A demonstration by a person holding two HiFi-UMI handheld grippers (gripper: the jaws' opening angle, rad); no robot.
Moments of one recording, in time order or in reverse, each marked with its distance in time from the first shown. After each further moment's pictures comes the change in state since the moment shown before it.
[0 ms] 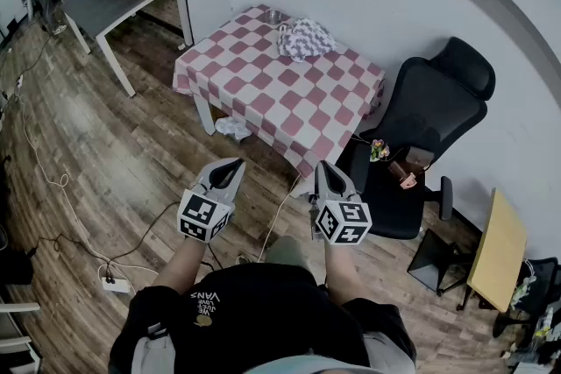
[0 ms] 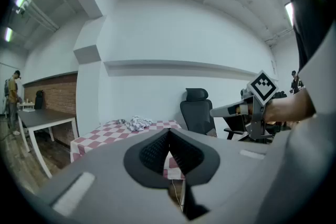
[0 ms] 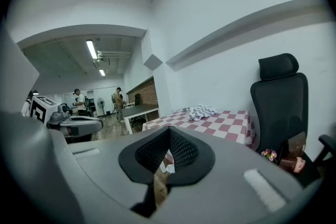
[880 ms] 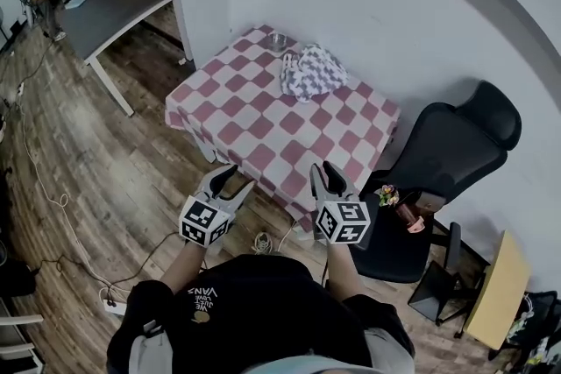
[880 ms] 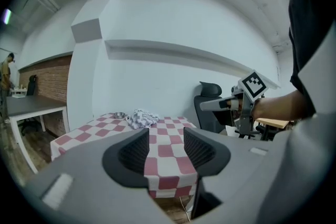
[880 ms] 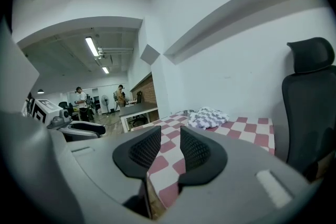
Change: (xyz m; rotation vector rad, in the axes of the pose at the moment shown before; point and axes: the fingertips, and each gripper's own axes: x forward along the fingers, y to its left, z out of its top) left arm 0.160 0.115 -0.022 -0.080 0.072 -0.038; right arm 0.207 -0.066 0.037 -0.018 0.032 0.080
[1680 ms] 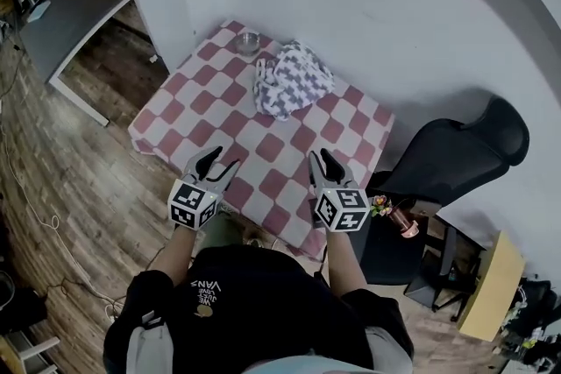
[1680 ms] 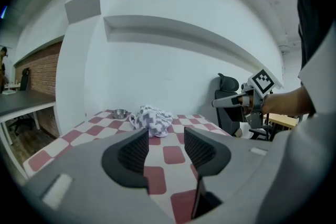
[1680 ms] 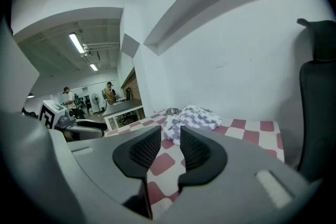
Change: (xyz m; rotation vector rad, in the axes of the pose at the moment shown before) left arm 0.157 0.105 0.012 -0.020 0.080 -0.017; right arm 0.119 -0.111 0.023 0.049 0.067 -0.082
